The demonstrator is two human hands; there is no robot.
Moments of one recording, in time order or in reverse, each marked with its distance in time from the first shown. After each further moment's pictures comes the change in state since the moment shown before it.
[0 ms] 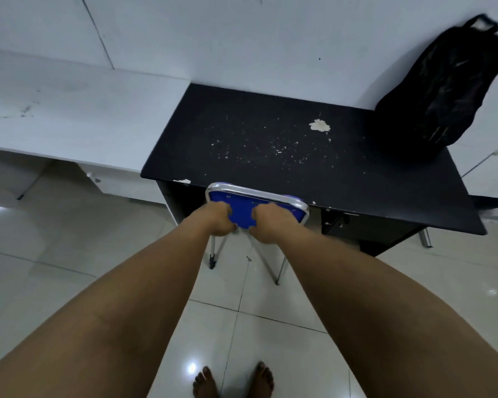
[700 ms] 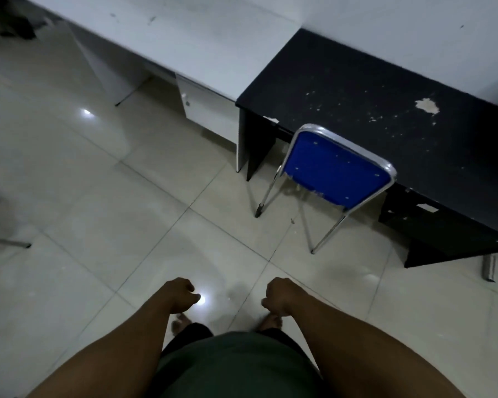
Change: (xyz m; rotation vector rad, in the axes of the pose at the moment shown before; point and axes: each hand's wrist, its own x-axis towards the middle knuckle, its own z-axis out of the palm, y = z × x) left_hand -0.277 -0.186 0.259 -0.462 -0.289 -0.568; right_hand -0.172 -0.078 0.247 -0.029 -0.678 -0.095
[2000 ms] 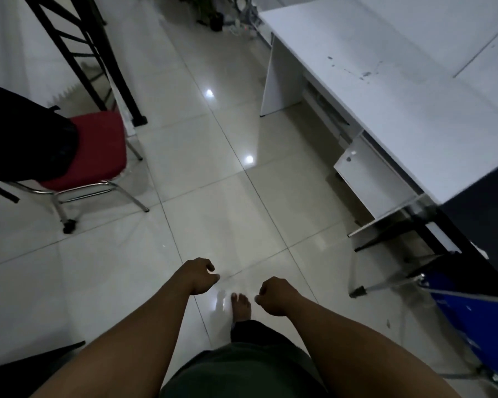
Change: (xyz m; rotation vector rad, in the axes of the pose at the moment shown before) left_hand 0.033 -0.329 -0.253 -0.500 0.209 -0.180; right_hand 0.118 -0.486 -0.063 -0.336 -0.064 -0.260
